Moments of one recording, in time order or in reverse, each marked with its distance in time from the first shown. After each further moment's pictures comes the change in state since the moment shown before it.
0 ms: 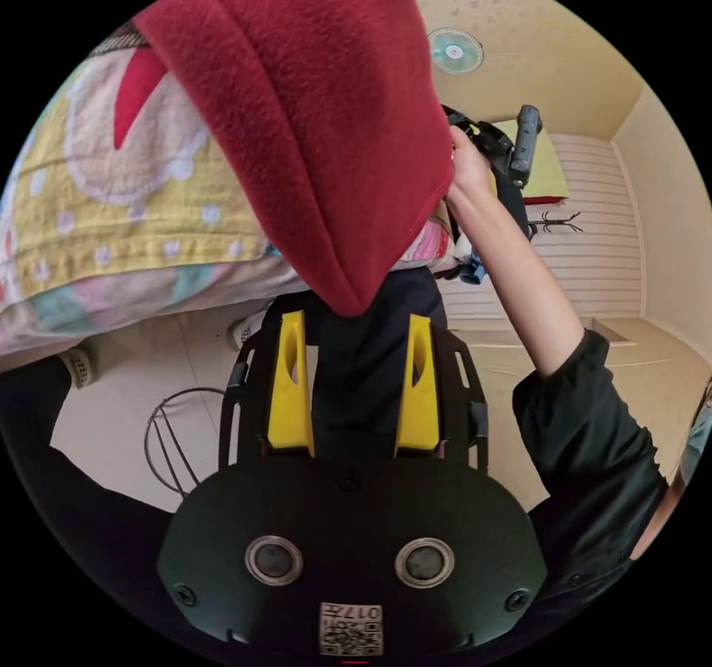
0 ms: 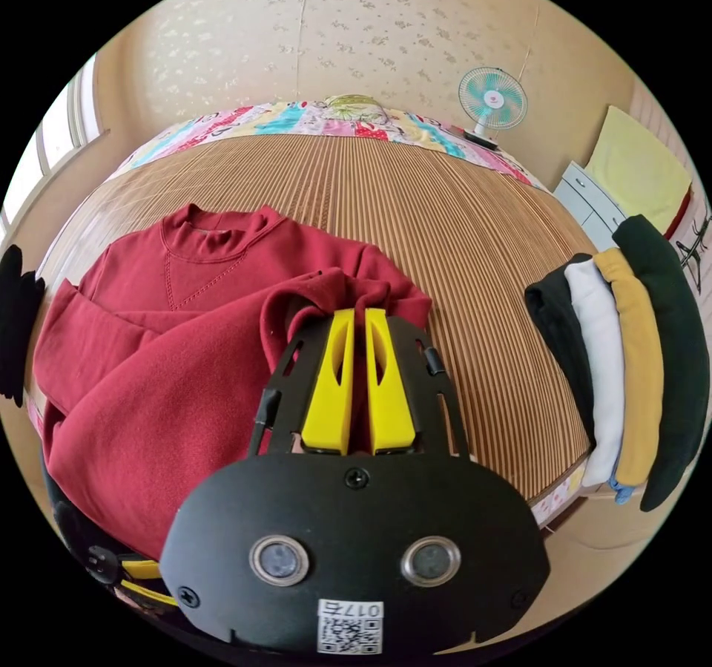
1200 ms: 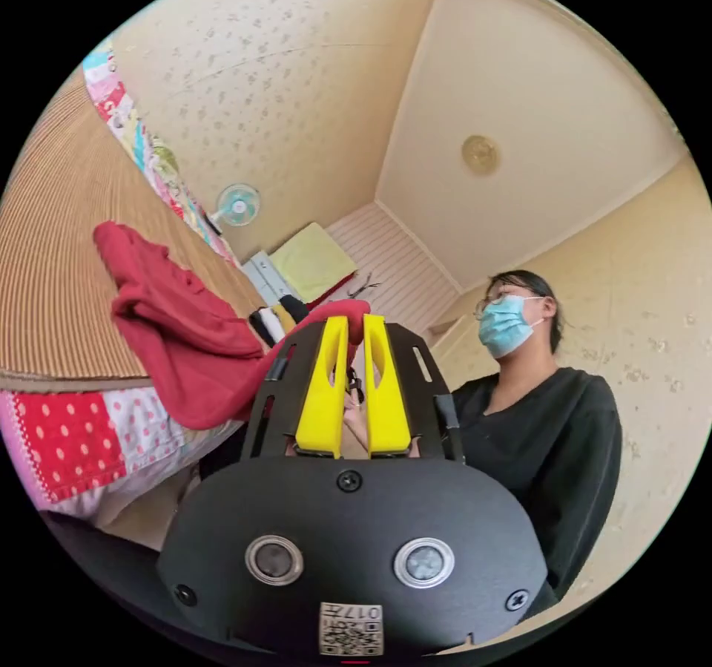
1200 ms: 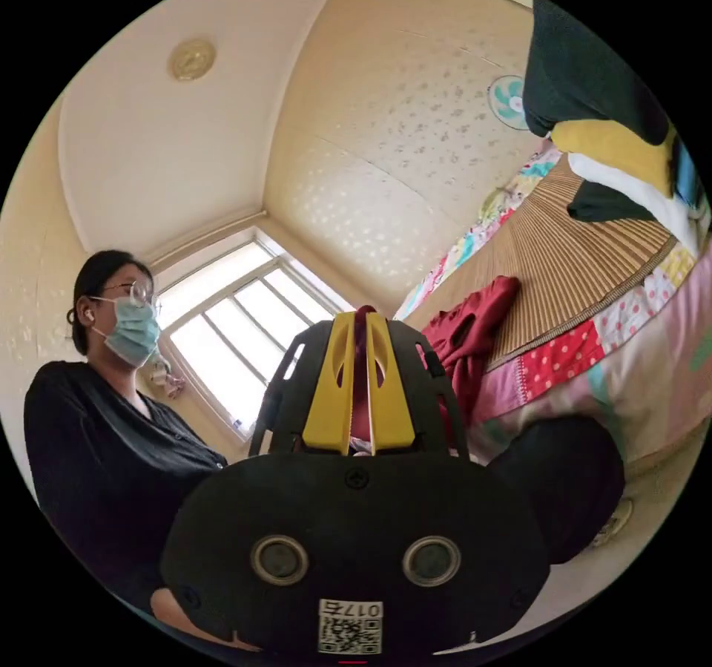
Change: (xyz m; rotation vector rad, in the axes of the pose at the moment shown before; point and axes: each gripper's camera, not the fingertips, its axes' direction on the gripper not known) left arm -0.010 0.131 -0.389 0.556 0.481 0.508; right arm 0.268 0.258 -0.152 0.536 -1.199 0.369
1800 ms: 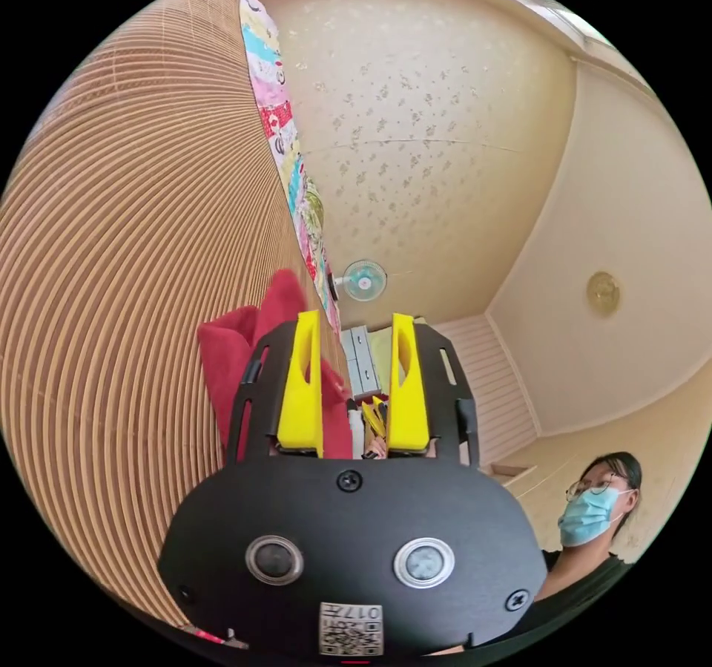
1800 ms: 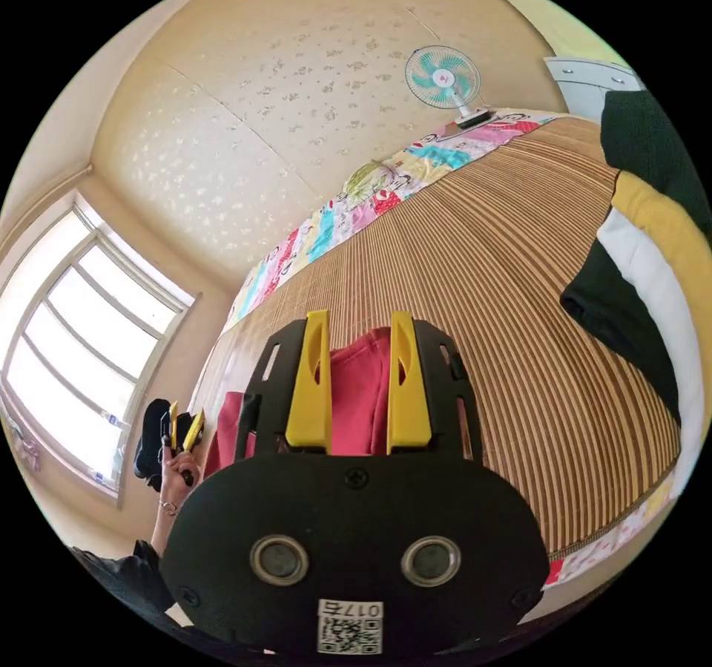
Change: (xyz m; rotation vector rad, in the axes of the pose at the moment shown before) left arm -0.209 -0.173 0.070 0.344 -0.223 -0.317; right arm 0.099 -0.178 0.297 -0.174 0.689 -0.007
